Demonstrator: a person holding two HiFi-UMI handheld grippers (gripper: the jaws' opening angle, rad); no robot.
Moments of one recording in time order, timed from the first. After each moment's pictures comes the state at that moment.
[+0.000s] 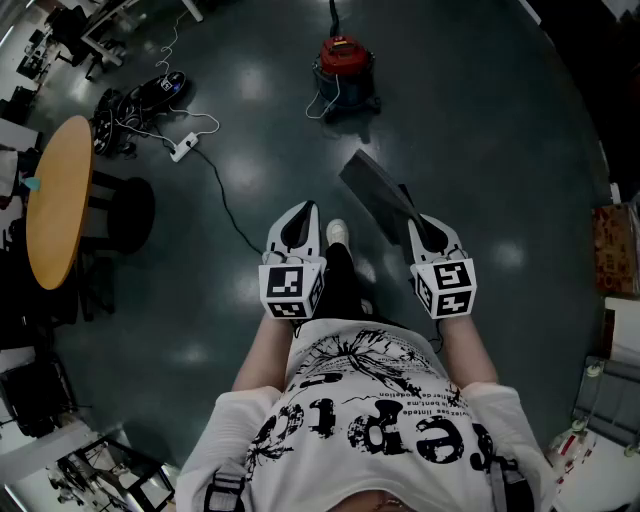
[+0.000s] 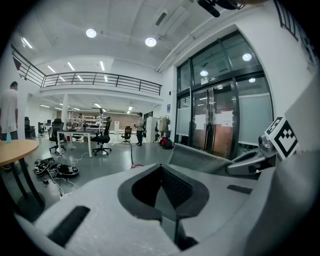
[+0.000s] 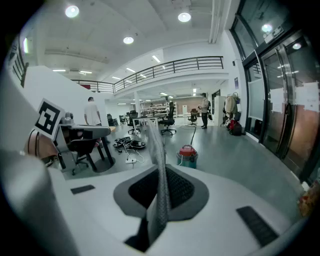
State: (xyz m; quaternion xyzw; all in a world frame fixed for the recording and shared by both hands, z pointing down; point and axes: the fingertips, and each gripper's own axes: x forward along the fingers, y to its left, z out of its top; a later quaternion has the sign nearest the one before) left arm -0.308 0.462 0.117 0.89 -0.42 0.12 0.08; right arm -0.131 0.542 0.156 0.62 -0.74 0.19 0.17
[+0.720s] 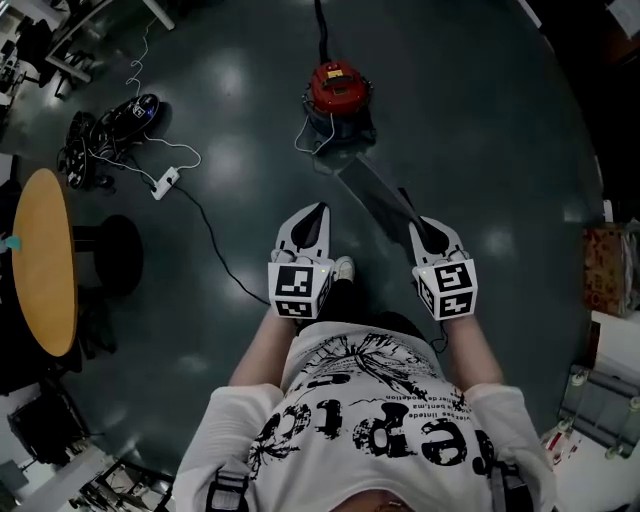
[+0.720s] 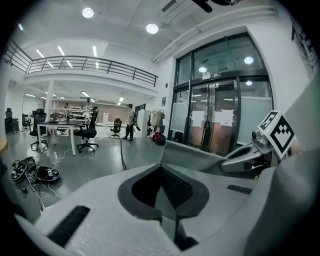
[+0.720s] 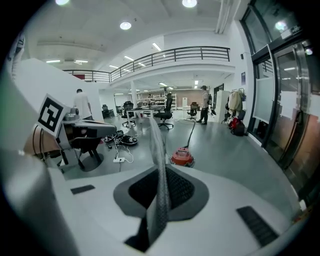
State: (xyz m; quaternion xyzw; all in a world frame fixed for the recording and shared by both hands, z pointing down) left arm -0.224 0.144 0.137 0.91 -0.36 0.14 0.11; right arm -0.070 0.231 0.167 0.62 -0.73 0.21 0.22
